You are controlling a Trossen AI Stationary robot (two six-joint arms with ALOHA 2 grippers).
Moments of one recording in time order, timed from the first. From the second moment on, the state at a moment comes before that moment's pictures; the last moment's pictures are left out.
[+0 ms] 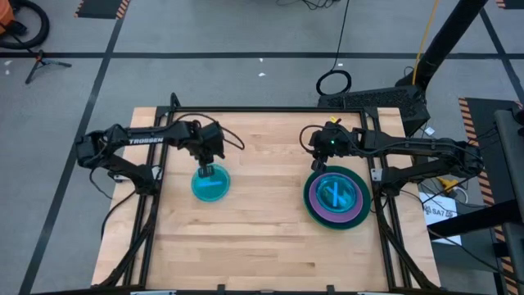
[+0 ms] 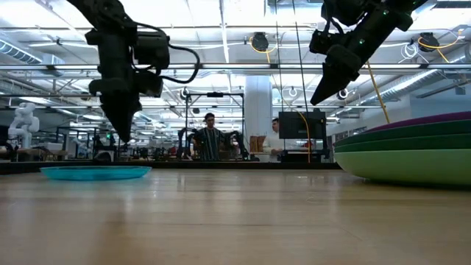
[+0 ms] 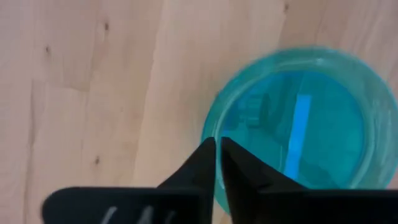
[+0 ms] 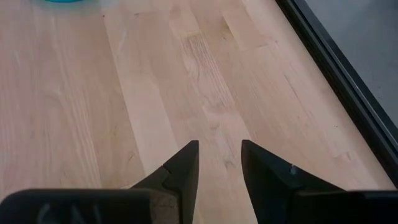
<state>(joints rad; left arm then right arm) 0.41 1.39 0.87 -0.84 0.07 0.20 -0.28 1.13 0.77 -0.45 0.13 -0.01</state>
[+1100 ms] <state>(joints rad) 0.42 1.65 0.87 -0.81 0.07 0.26 -0.28 1.13 0.77 -0.45 0.13 -0.01</state>
